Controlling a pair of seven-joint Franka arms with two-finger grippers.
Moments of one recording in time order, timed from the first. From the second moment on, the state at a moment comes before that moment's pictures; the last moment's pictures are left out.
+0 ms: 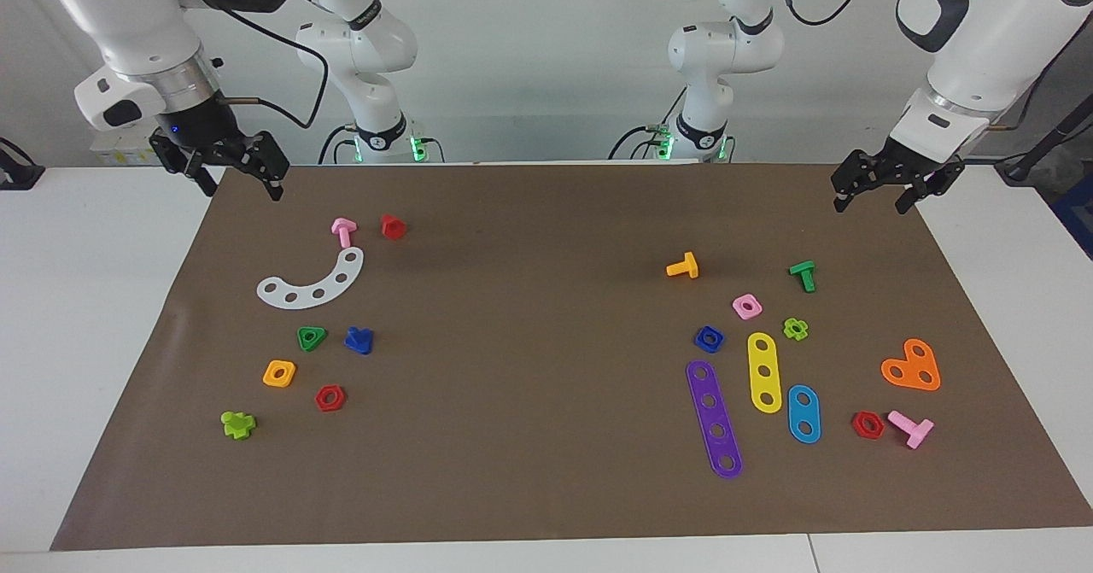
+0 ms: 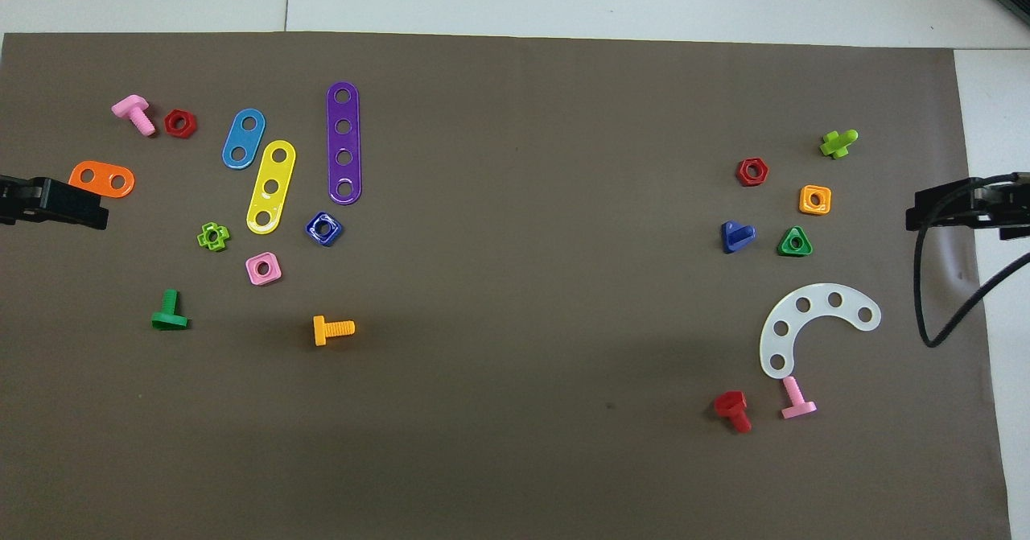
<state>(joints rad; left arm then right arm) -0.03 0.02 0.05 -1.60 -0.01 1.62 0.13 0.01 -0.02 -0.06 -1.60 -0.01 1.59 0.07</state>
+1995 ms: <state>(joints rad) -0.21 0.13 0.02 -1.87 -0.04 2.10 0.19 0.13 0.24 -0.06 -2.01 0.01 2.30 -0.01</state>
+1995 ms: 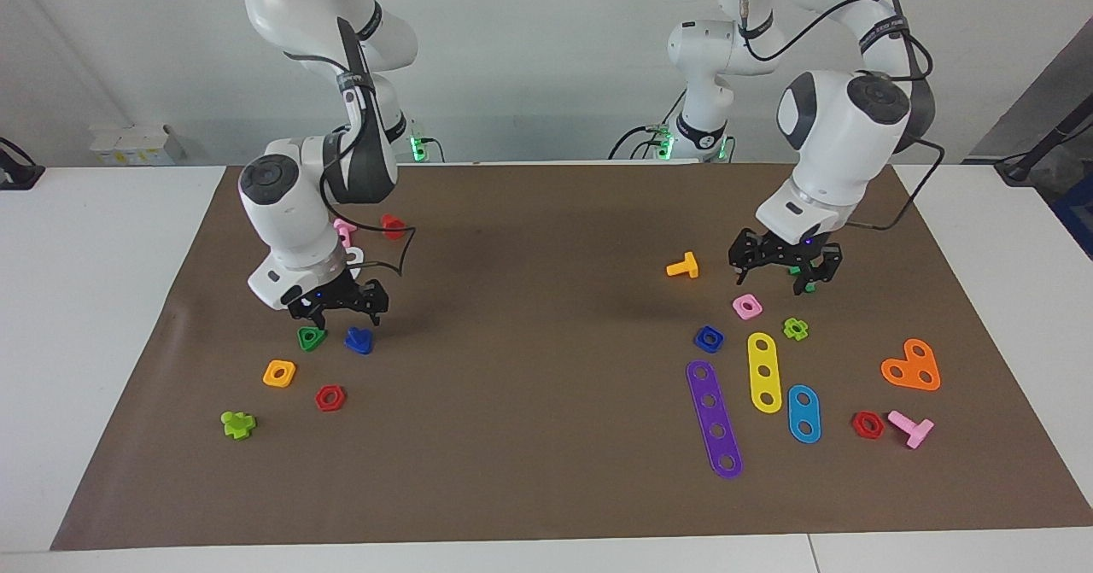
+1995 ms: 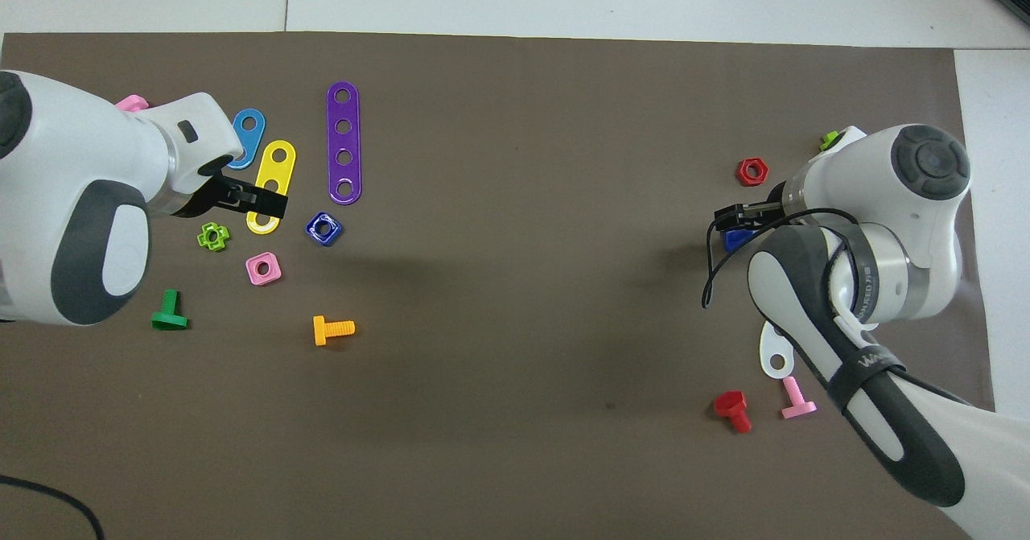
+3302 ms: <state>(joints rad) -0.28 0.33 0.03 -1.96 -0.04 2.33 0.52 0.12 0.30 -0.06 -2.04 0.01 2.40 -0.09</state>
